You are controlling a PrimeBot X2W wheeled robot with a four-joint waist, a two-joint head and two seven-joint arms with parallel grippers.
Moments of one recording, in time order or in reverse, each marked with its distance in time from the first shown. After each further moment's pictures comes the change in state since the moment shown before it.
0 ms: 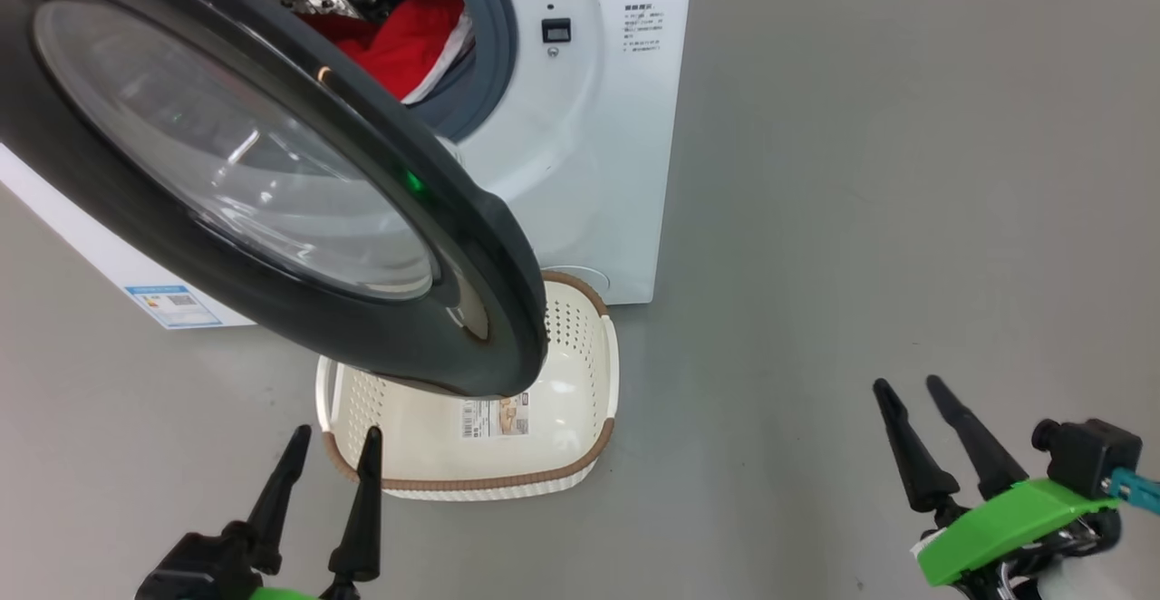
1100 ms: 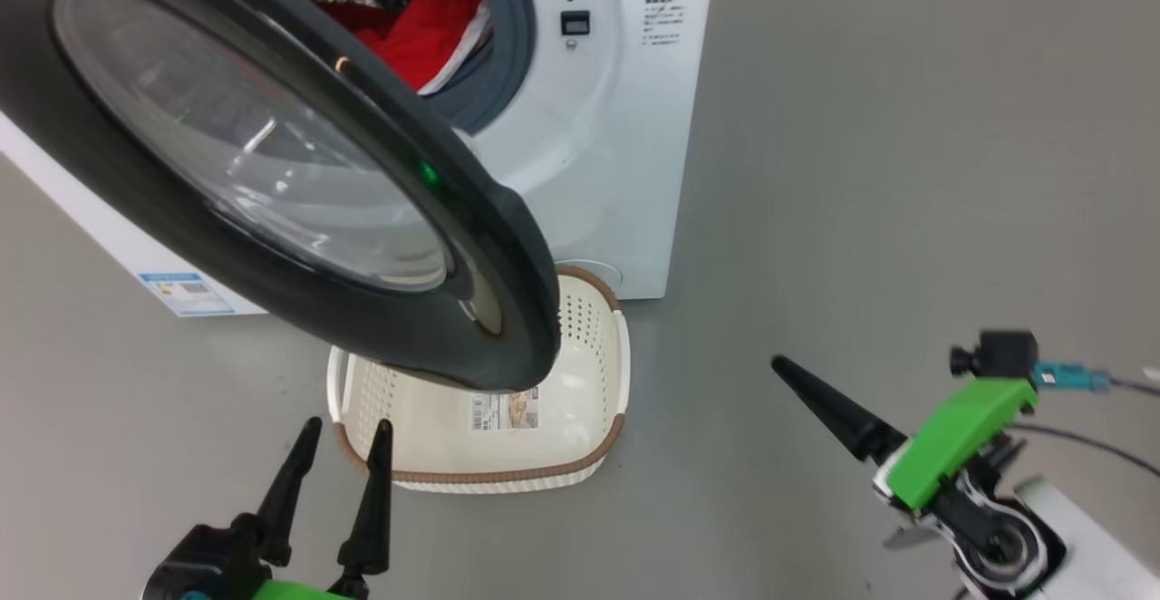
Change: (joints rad) left arm -0.015 -0.002 -0.017 0.003 -0.007 0.000 0.000; right arm -0.195 -0.071 0.229 -0.032 0.728 0.000 0.391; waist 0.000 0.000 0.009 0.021
